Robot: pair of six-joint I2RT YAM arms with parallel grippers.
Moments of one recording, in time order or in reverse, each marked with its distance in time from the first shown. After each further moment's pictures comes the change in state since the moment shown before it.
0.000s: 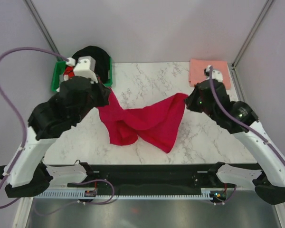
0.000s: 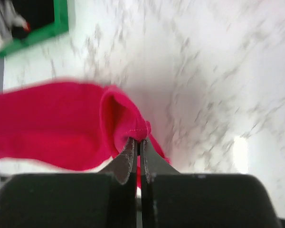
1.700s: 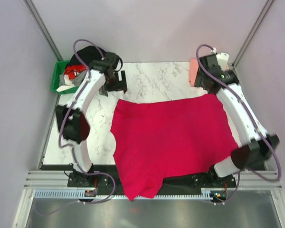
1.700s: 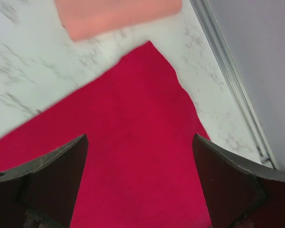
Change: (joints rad) left arm 0.554 0.850 0.272 -0.053 0.367 0.146; right arm -0.404 0.514 0.346 -0.148 0.341 -0.254
